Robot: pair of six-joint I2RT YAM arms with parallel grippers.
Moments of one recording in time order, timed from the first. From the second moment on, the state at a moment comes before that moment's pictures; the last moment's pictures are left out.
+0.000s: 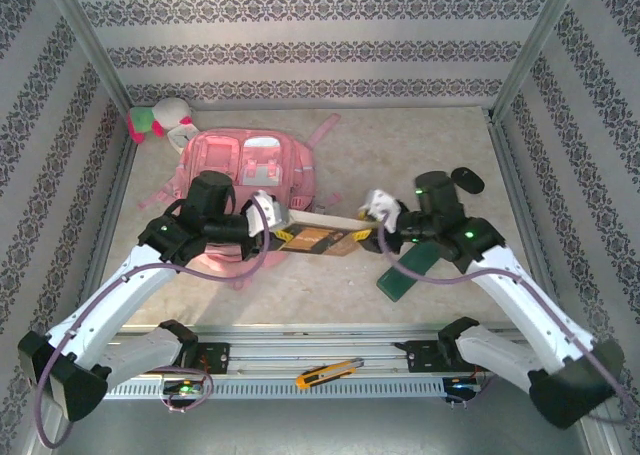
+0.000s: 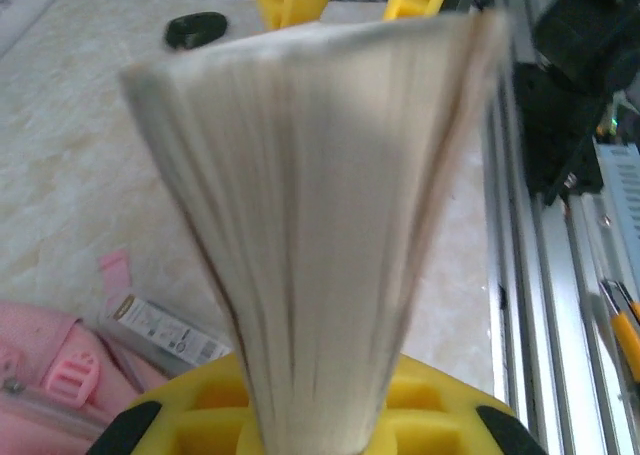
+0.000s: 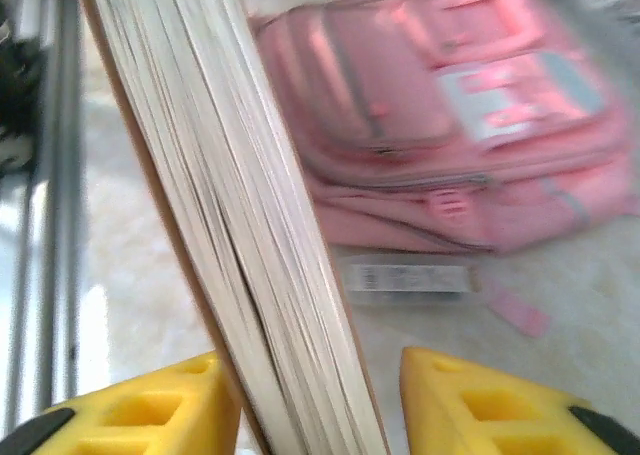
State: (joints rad) left arm -0.47 1.03 0.96 -0.57 0.69 0.50; right arm 0.40 0.96 0.87 -0.54 -0.67 -0.48
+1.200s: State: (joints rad) left arm -0.26 1.05 0.99 -0.53 0.53 0.64; right arm 0.03 0.85 0.44 0.32 -0.92 0.46
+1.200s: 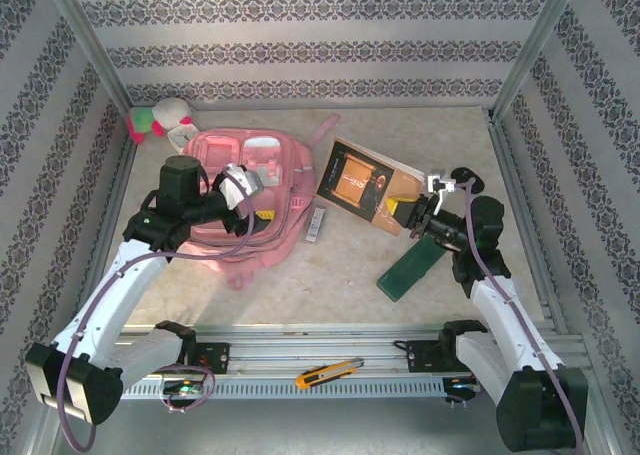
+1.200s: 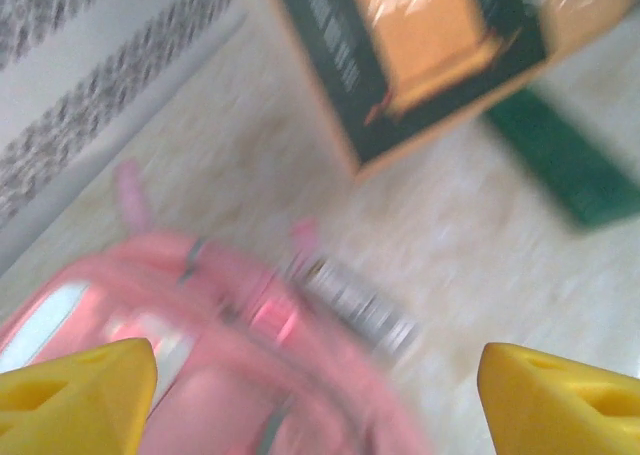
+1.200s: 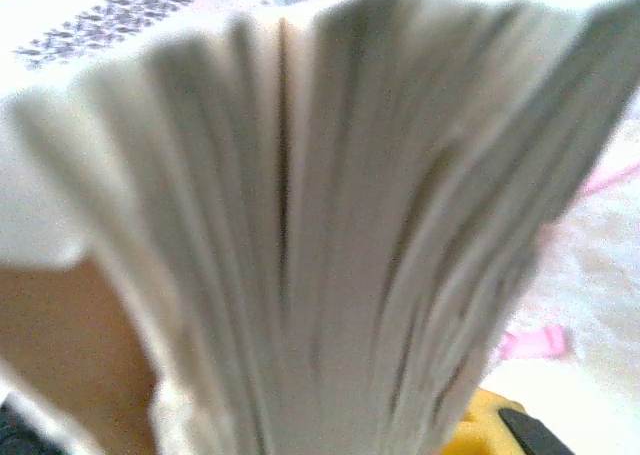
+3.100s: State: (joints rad) left arm -0.22 1.31 0.98 -0.58 0.34 0.64; right arm 0.07 0.81 0.53 0.01 -0.70 0.69
